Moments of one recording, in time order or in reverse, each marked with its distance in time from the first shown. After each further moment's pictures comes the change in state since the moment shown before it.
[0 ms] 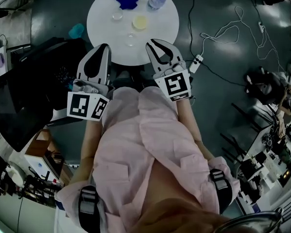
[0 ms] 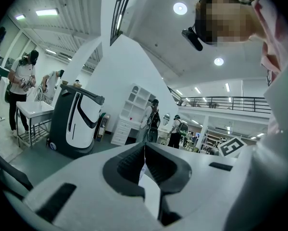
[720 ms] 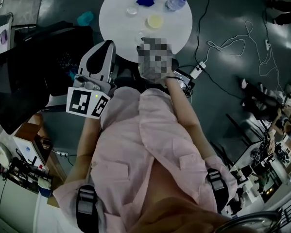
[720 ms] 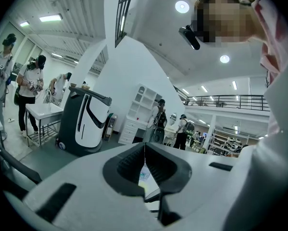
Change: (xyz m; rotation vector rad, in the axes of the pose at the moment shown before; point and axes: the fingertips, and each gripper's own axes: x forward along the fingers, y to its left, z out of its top) left arm -0.020 0.021 0.001 -0.006 0.002 0.083; right arm 0.107 0.071 -0.138 -0.445 0.442 0.296
